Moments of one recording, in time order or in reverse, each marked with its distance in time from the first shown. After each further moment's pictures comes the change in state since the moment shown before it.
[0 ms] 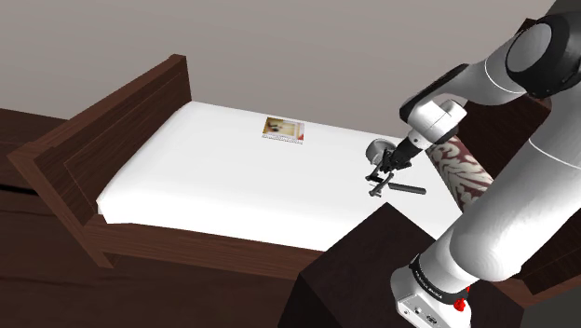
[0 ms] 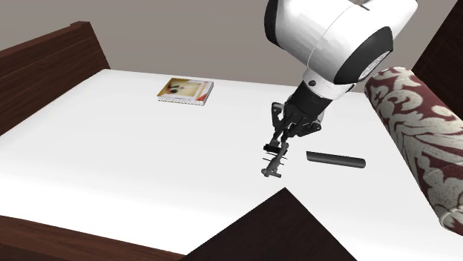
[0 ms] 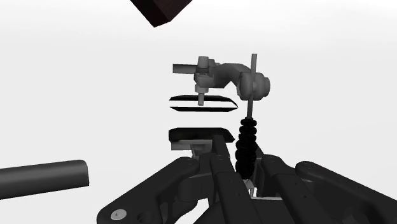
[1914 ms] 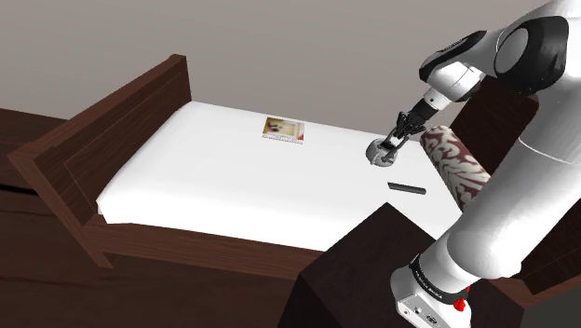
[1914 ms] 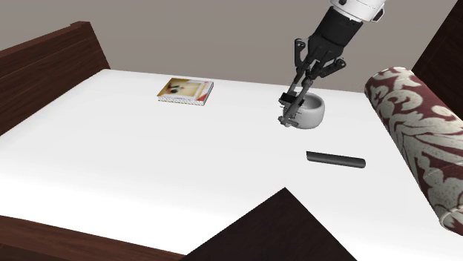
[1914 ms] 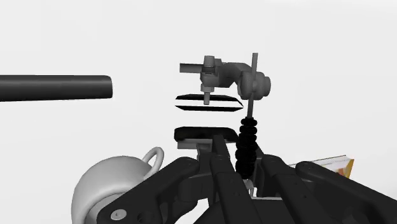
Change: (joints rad) arm -0.062 0.067 -0.057 0.415 -0.152 -0.366 0.152
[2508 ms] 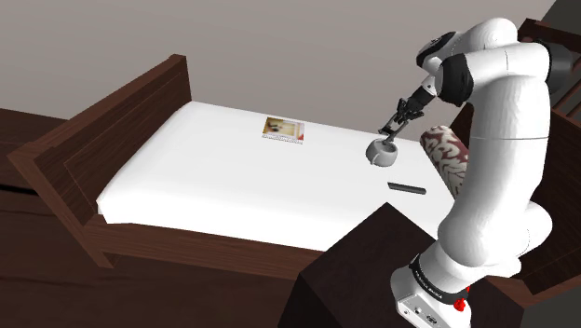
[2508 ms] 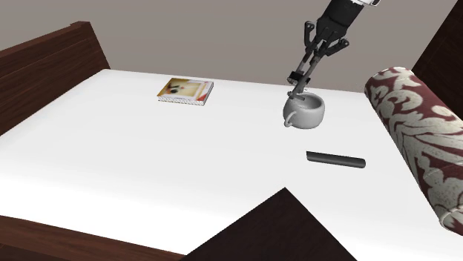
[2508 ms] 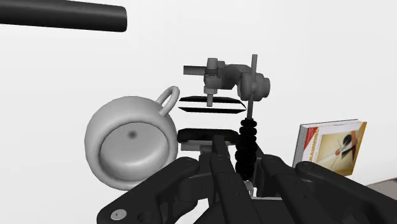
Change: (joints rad) arm -0.260 0.414 0.096 0.532 0.216 -0.269 -0.068
